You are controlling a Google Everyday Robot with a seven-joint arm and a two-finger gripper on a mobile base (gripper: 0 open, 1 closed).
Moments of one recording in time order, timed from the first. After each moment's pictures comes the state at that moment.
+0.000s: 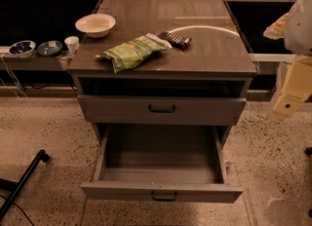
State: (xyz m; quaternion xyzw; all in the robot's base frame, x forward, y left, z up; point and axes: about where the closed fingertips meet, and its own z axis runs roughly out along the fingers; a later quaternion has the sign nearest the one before) arm 0.438 -0.217 0.976 -0.60 0.78 -0.03 0.16
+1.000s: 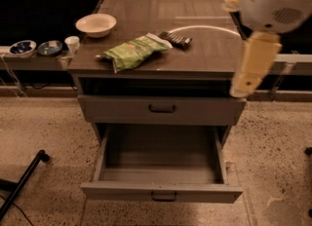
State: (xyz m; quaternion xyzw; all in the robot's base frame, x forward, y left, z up) arm 0.466 -0.147 1.010 -0.67 0.71 -0.07 0.20
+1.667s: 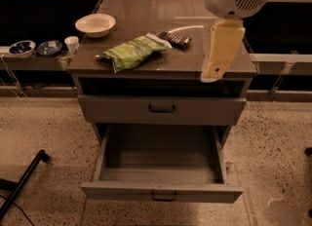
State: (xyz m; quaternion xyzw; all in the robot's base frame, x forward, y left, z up) arm 0.484 -0.083 1.037 -0.72 0.63 -0.10 0.26
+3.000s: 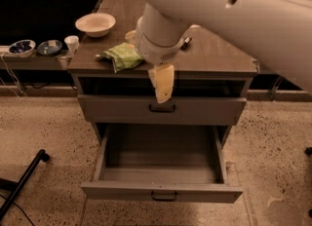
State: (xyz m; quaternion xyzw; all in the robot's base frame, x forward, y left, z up) arm 0.560 0.013 0.899 -0.83 0.50 -0.10 0.21
